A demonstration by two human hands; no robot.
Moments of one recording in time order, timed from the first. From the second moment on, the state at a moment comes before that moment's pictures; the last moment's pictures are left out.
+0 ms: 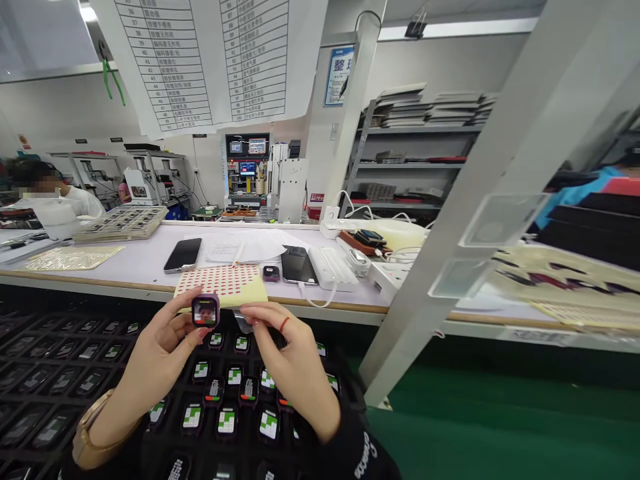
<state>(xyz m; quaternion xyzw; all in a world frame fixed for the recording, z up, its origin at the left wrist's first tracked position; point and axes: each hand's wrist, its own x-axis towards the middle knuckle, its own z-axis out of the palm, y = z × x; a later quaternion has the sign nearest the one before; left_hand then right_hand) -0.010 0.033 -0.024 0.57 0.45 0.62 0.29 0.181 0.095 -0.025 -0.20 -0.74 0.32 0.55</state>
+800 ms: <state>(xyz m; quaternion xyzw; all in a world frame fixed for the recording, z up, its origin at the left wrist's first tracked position) -0.007 0.032 -0.026 0.70 0.46 0.55 0.03 0.173 0.089 -0.022 -0.14 -0.73 0.40 0.54</state>
